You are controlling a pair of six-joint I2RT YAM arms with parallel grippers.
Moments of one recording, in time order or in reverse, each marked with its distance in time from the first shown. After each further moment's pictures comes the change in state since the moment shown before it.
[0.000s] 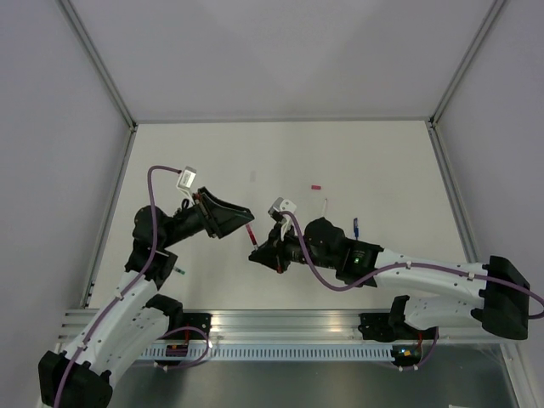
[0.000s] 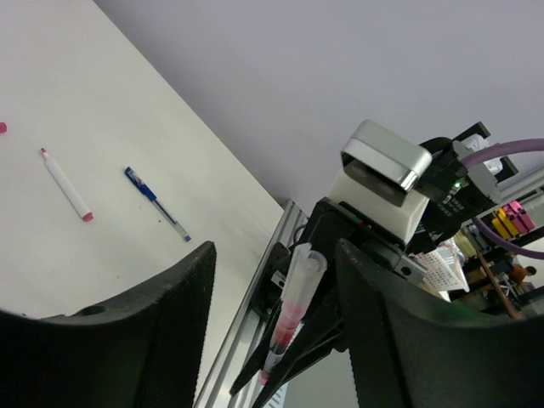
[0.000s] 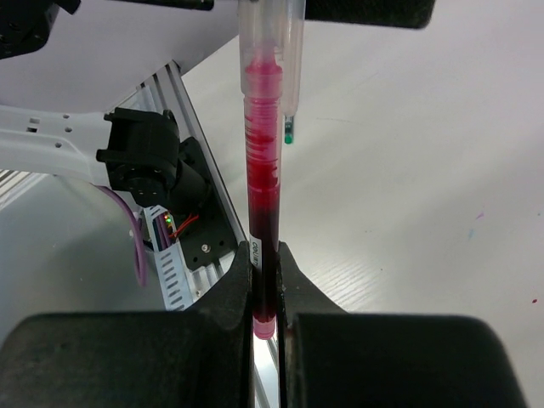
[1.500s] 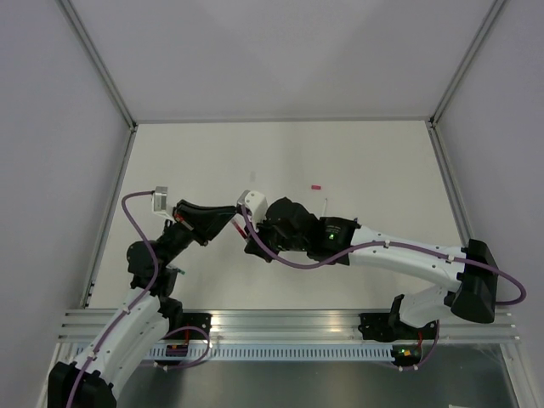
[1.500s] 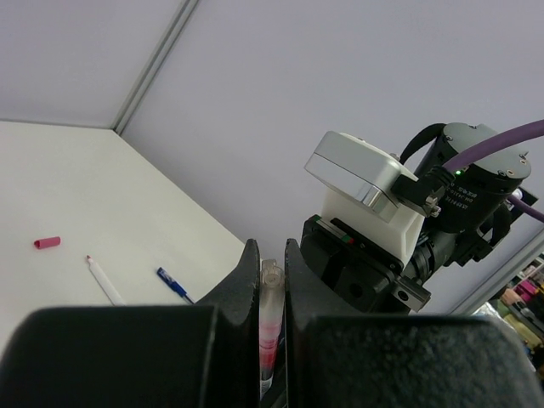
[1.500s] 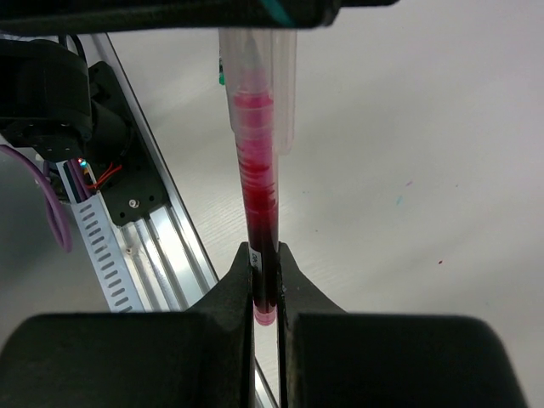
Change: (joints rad) left arm 0.040 -0.122 -0.271 0.465 -0.176 -0.081; right arm -0.003 0.238 0.419 -0.501 0.068 -0.198
